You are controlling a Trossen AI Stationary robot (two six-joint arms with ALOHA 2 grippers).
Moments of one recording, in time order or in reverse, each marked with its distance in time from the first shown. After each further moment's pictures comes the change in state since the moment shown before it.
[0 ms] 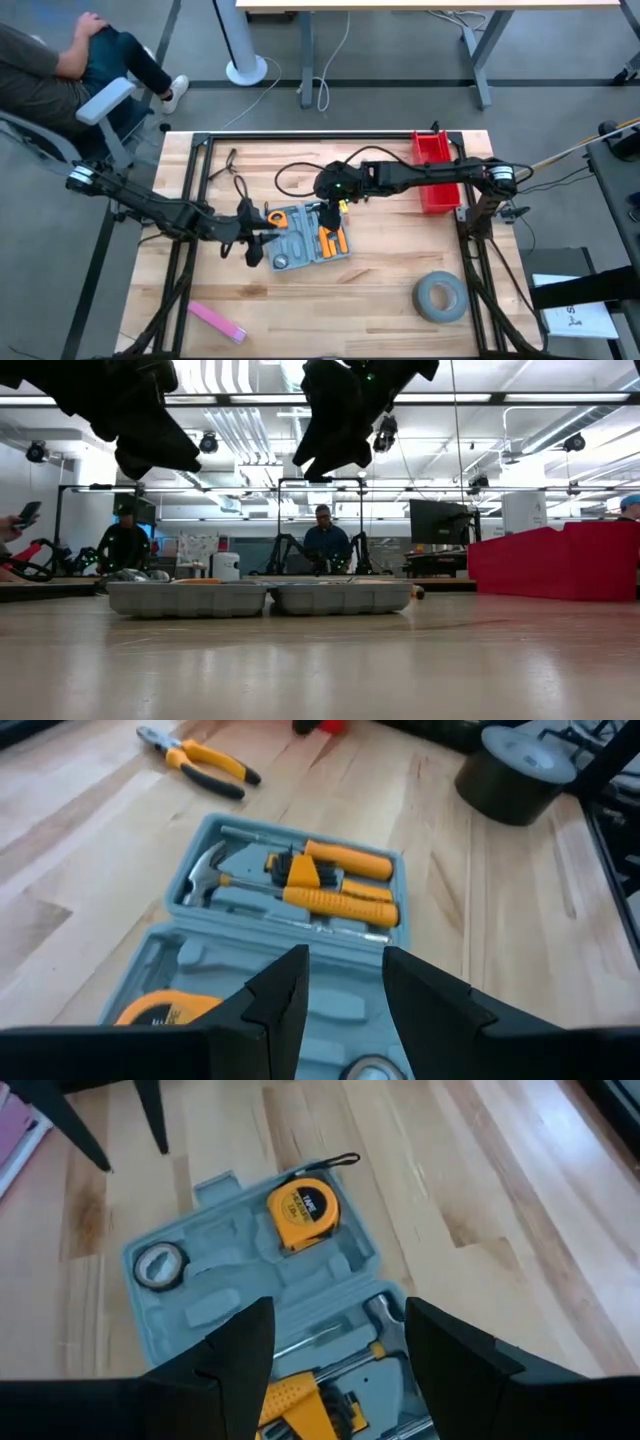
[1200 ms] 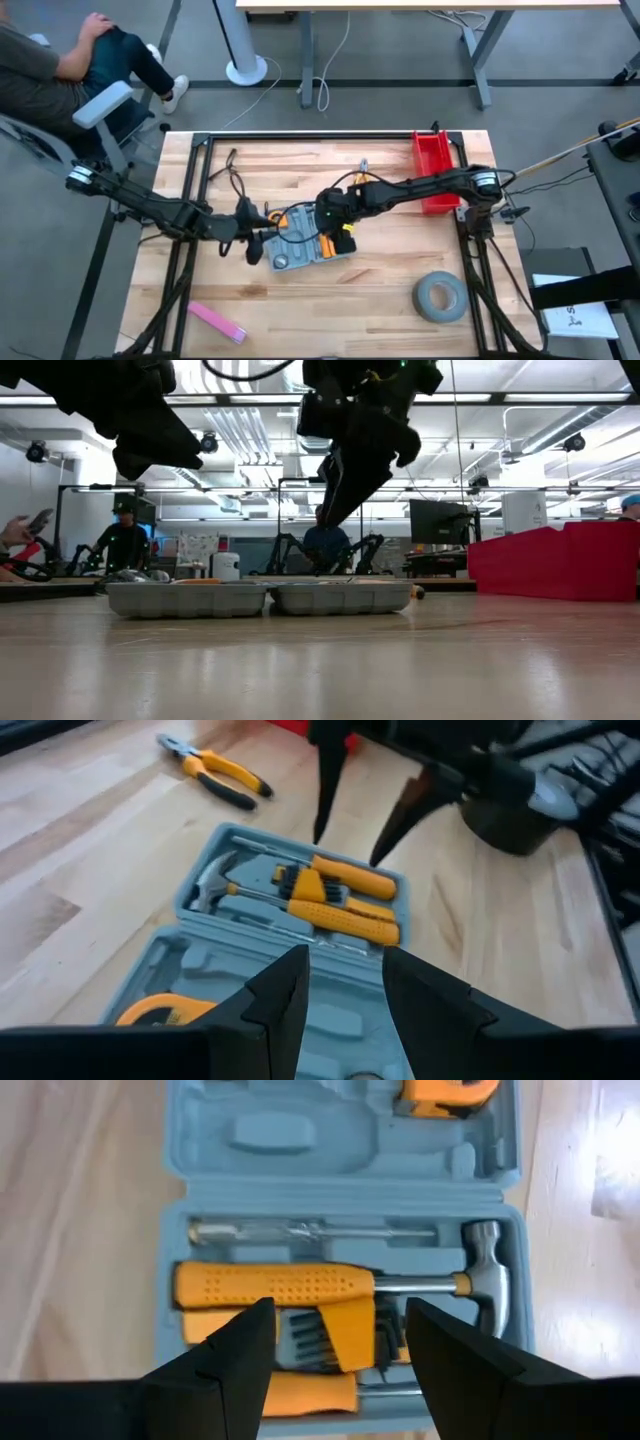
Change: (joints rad) left arm 0.000 -0.016 -0.010 0.017 -0.048 -0.072; right arm 0.088 0.127 -0.003 -0.155 -0.029 -0.387
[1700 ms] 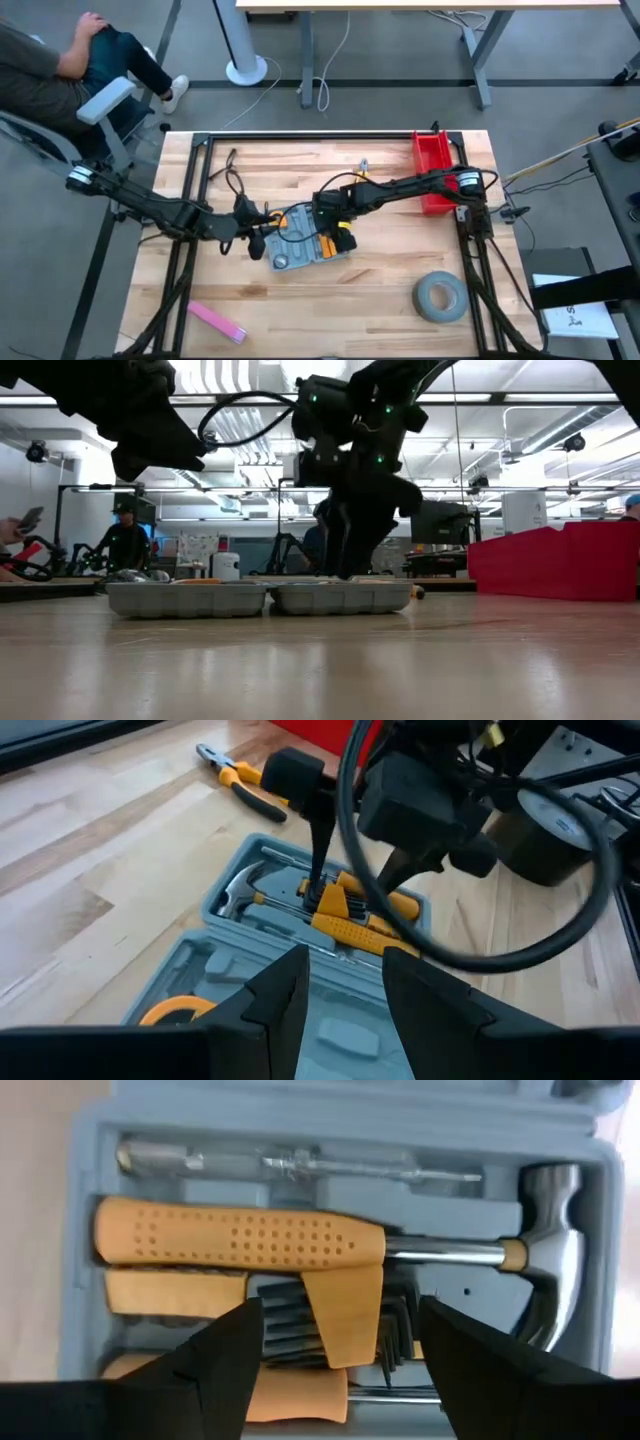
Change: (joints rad) left arm 0.002 0.000 -0.002 -0.002 -0.063 -0.054; right arm -0.040 0.117 0.000 -0.010 -0.041 -0.089
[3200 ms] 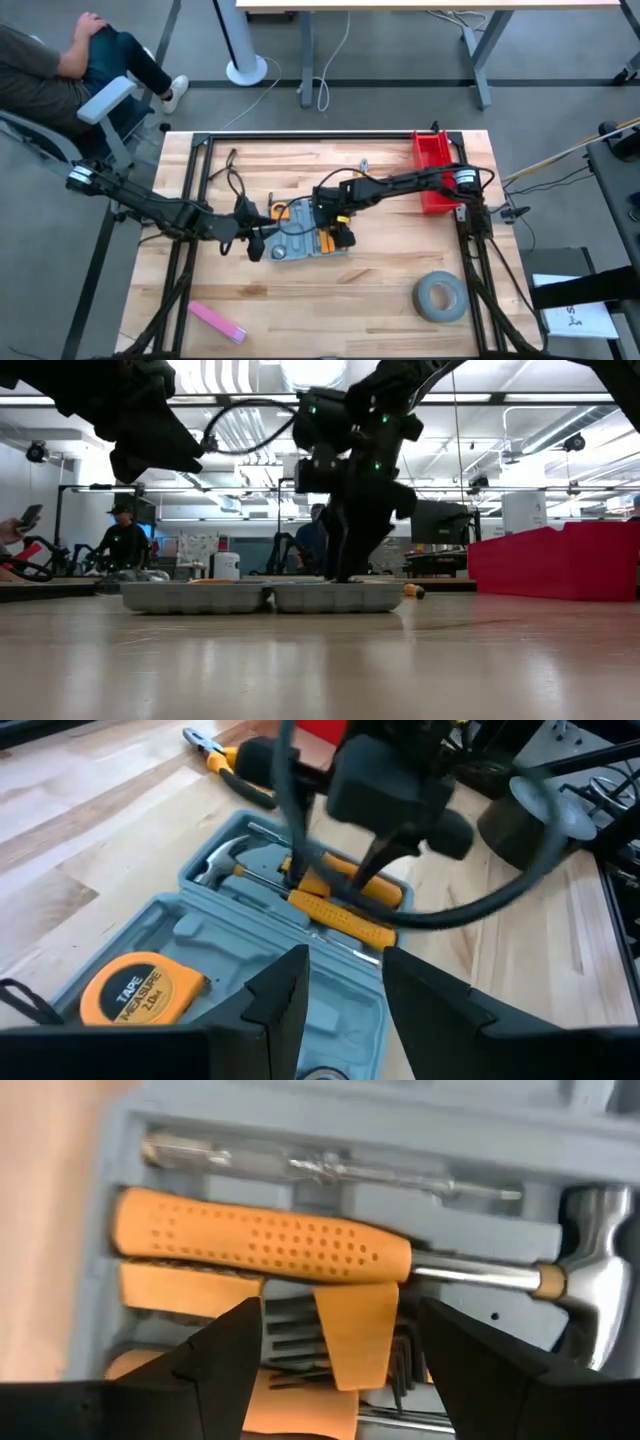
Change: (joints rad) left arm -0.001 0.000 0.000 -0.010 0.038 -0.009; right arm -0.043 0.005 -0.002 0.009 -0.054 0.007
